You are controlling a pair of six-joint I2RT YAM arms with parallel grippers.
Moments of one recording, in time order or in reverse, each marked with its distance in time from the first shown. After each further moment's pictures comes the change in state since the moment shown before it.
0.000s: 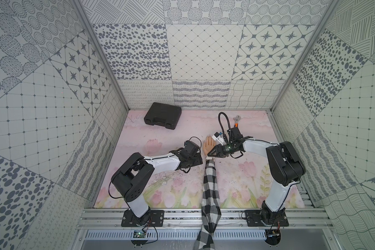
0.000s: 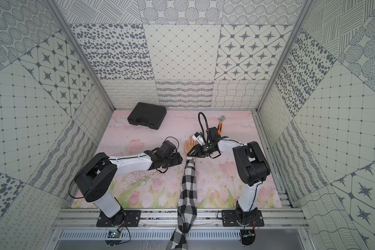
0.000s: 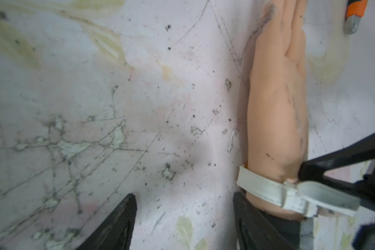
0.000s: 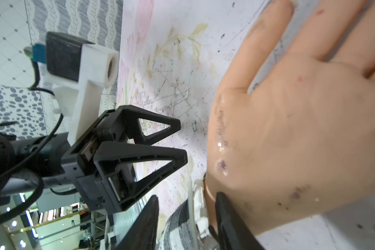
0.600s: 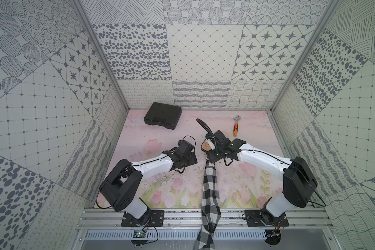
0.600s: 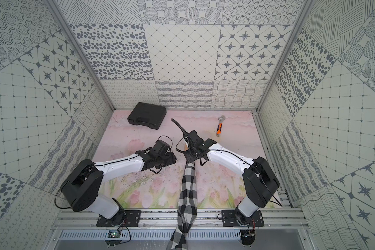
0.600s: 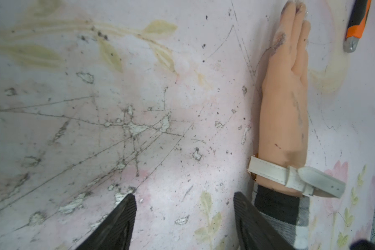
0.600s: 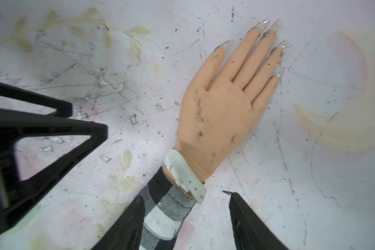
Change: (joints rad) left arm 0.052 -0.134 -0.048 -0.096 -0.020 -0.003; right arm 0.394 -0.171 0.148 -0.309 1.042 -0.049
